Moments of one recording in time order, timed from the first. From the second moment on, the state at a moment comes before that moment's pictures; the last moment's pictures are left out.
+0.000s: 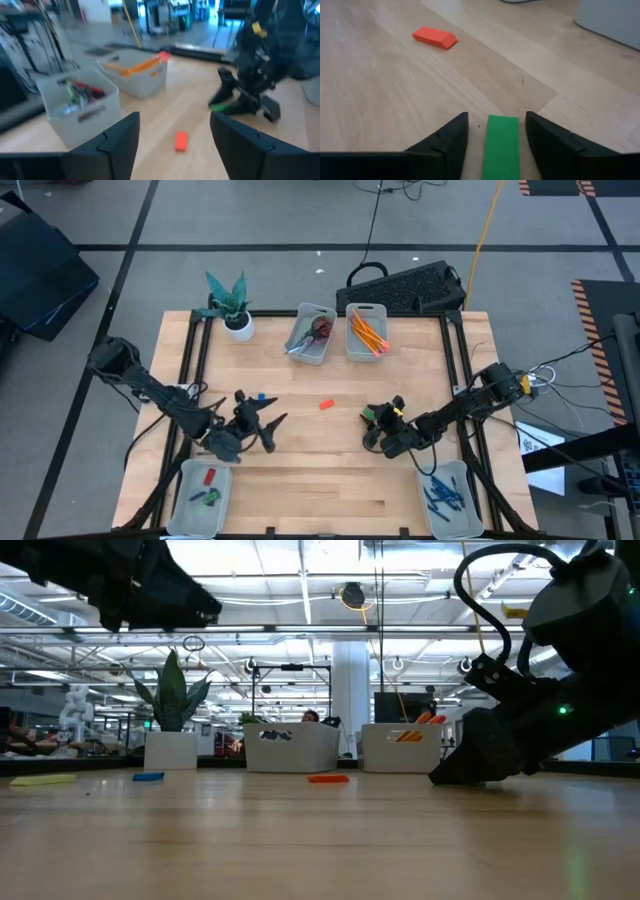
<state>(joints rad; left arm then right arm) -0.61 1.35 0.55 0.31 -1.13 -0.45 0.45 1.85 0.44 0.43 0.89 0.84</state>
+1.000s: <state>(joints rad) -0.24 1.82 0.54 1.07 -0.20 -0.80 0.53 1.76 0.72 0.63 0.74 -0.41</state>
